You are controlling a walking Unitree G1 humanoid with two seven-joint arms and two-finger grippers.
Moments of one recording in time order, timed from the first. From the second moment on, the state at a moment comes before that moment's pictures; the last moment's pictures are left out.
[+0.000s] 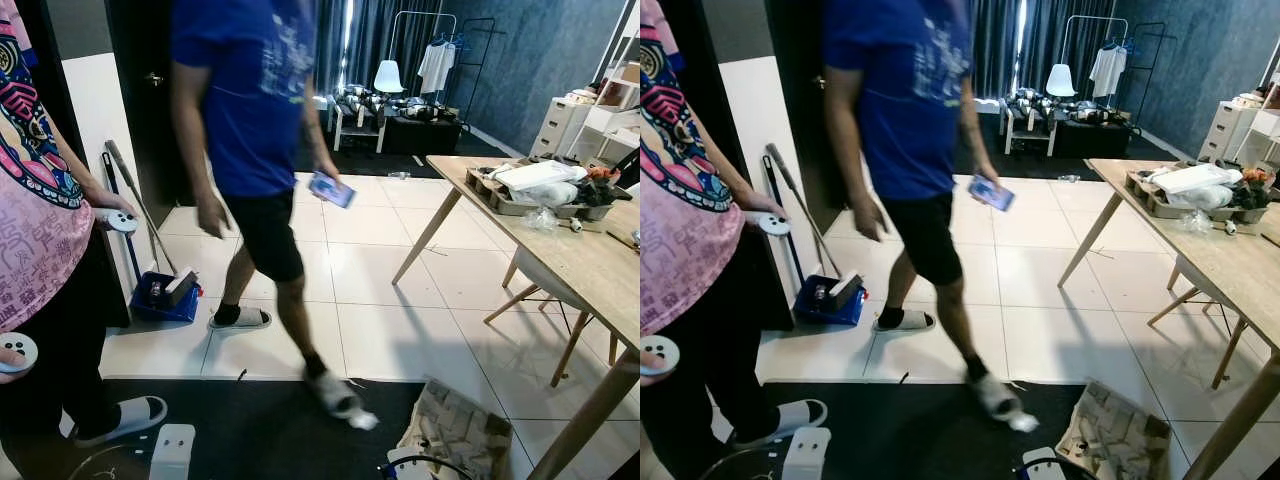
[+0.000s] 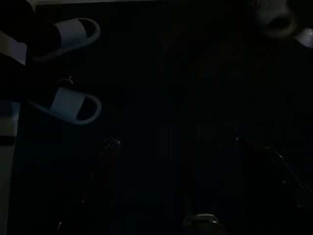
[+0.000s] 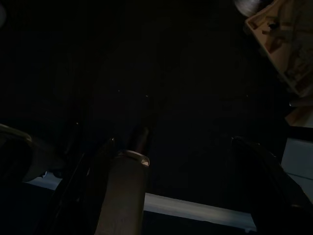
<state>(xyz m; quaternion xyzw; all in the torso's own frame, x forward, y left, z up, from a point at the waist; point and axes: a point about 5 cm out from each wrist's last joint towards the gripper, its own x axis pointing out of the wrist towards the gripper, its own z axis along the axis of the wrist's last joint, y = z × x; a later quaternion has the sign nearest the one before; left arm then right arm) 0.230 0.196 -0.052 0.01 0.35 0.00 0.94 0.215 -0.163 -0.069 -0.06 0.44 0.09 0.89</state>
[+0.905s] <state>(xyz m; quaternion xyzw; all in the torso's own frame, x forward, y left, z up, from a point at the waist) 0.220 0.208 -0.054 0.00 0.33 0.07 0.94 0.202 -0.168 -0.076 -0.06 0.46 0.09 0.88</state>
